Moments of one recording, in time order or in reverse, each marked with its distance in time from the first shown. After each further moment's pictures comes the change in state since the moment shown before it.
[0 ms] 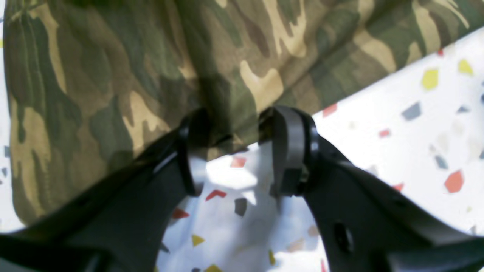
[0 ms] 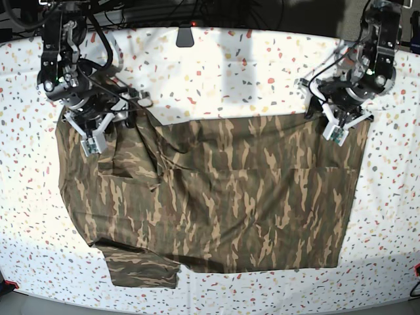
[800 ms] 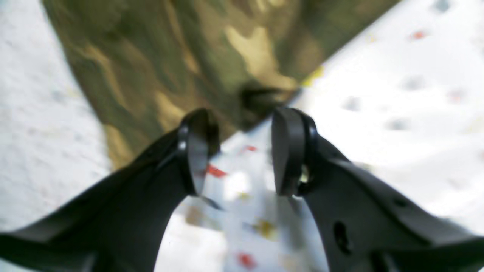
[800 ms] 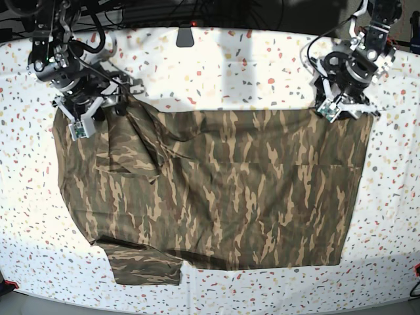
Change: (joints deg) left arm 6.2 -3.5 1.1 5.0 25.6 2.7 -16.1; right arm -7.1 0.2 5.0 5.3 1.7 0.4 2.1
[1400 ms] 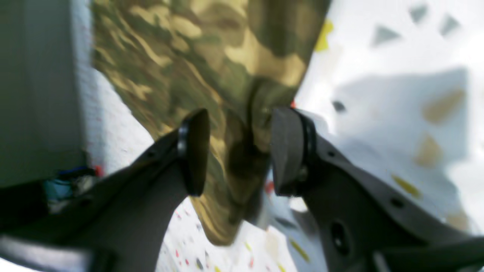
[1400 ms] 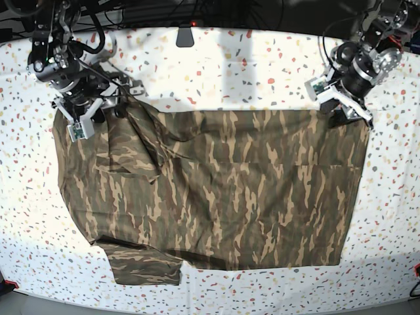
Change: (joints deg) left arm -2.9 -10.0 12.6 -7.0 21.6 2.6 -15.3; right arm 0.2 0.0 0.0 0.0 0.2 0.0 0.6
